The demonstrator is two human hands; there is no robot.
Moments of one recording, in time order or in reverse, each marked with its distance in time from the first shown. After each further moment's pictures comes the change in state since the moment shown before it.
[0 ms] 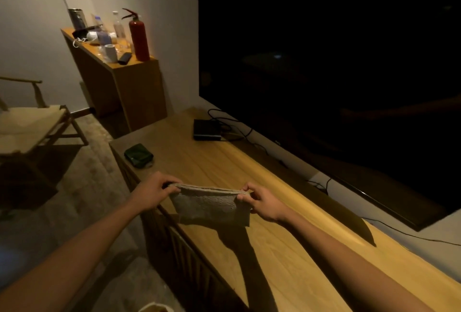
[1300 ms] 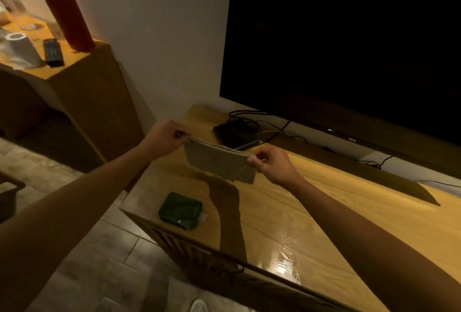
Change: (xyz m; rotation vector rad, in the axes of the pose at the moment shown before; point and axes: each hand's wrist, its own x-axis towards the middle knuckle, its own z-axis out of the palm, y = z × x) left_hand 0.368 -0.243 -0.198 0.066 -0.107 0.437; right_hand 0.345 -0.162 0.080 -0.099 0.554 0.330
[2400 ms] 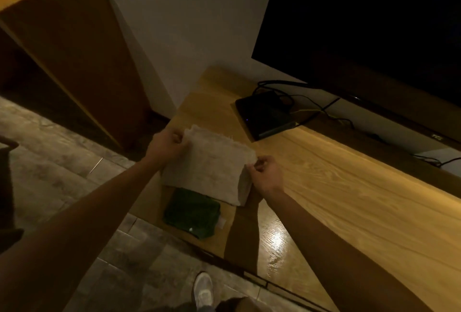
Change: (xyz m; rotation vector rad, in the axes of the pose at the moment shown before) left_hand 0.008 -0.154 0.142 -0.237 -0.136 -0.620; right_hand 0.077 0.060 0.180 0.187 0.055 0.499
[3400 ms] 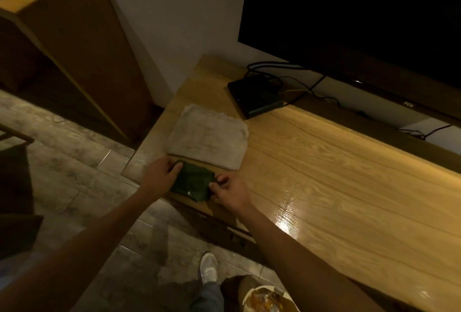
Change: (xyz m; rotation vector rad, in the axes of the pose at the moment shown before) left_hand -0.148 -0.027 0.033 0.135 0.019 0.008; right_hand -0.125 0.026 0.040 0.232 -0.387 0.077
